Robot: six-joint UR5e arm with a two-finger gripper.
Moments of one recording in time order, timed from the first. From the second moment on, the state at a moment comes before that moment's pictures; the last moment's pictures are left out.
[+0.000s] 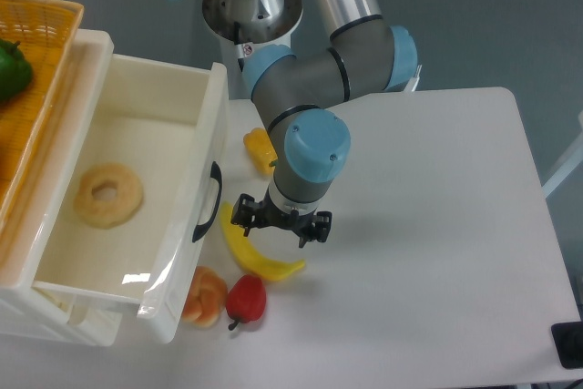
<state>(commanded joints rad) 2.40 -1.99 -1.57 -1.21 1.37 0.52</state>
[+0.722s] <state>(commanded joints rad) 2.40 -1.98 -1.57 -1.22 1.36 0.52</state>
